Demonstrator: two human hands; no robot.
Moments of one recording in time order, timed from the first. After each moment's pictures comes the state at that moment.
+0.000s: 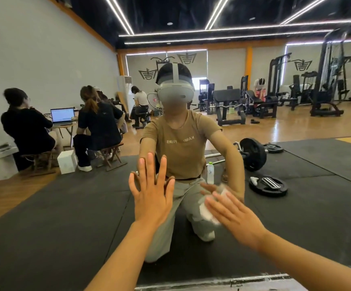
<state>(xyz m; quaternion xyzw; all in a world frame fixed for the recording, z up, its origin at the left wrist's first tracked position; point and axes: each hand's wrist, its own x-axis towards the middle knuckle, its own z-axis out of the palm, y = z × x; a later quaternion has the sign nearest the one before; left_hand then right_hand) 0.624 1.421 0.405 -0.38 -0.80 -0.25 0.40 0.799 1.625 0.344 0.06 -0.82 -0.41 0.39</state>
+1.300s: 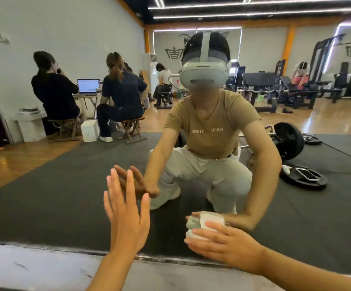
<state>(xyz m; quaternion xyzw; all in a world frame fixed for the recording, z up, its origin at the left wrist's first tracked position) 0.575 1.318 0.251 -0.28 -0.82 -0.38 0.33 0.724 1.562 0.212 0.23 -0.78 -0.49 0.31</state>
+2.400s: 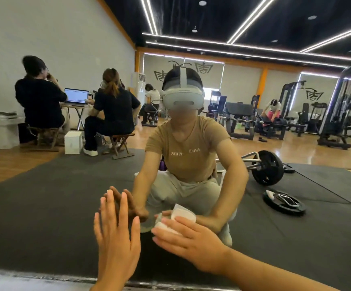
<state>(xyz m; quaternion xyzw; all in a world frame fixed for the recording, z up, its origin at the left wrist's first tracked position) 0.516 1.259 0.232 -0.28 -0.82 -0.38 0.33 0.639 1.448 0.275 0.22 -0.80 -0.50 0.23</state>
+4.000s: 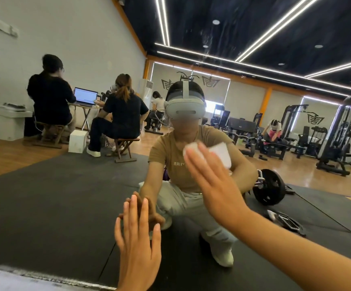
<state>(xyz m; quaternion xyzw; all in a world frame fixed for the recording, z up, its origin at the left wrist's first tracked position) 0.512 1.265 0.235 -0.28 -0.79 -0.44 0.32 0.603 1.408 0.406 0.12 -0.84 -0.25 0.46</state>
